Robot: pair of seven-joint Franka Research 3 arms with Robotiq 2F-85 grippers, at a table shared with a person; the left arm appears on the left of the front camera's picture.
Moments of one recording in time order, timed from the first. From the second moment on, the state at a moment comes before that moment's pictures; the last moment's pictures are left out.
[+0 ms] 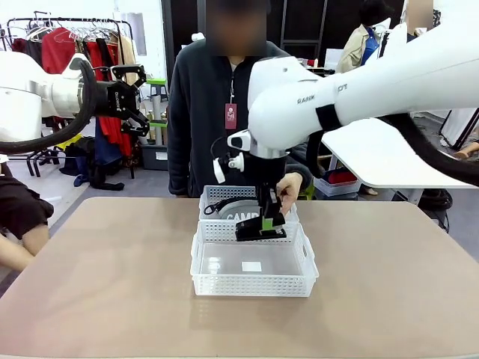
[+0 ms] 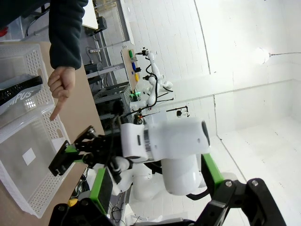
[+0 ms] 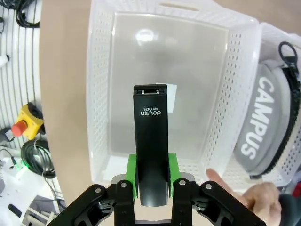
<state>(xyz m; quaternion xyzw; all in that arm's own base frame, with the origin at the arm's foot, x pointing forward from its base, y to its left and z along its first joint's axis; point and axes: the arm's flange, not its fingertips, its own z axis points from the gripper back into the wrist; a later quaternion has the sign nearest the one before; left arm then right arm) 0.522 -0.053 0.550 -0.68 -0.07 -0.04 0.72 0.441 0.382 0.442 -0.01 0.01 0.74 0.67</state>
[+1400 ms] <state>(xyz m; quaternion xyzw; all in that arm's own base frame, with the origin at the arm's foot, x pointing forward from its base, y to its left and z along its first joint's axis) 0.522 -0.053 0.550 -0.68 -0.07 -0.04 0.72 0.450 0.385 0.333 -0.04 -0.02 0.70 0.71</state>
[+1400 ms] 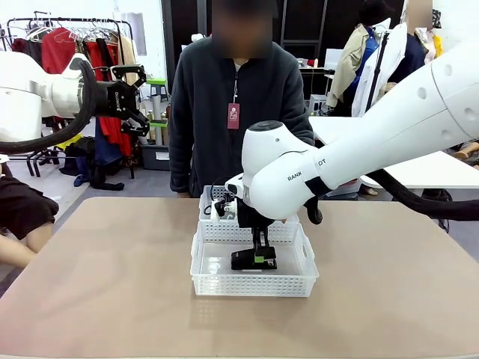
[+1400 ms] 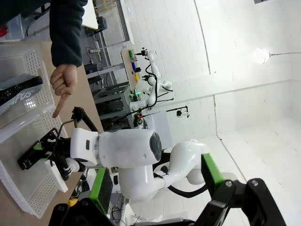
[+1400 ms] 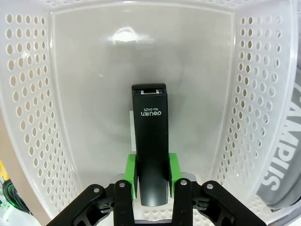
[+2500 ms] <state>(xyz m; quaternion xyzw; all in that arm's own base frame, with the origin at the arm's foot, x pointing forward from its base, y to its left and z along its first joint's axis) 0.522 -0.053 0.550 -0.68 -0.07 -0.04 0.72 0.457 0.386 0.353 0.01 -0.02 0.67 0.74</state>
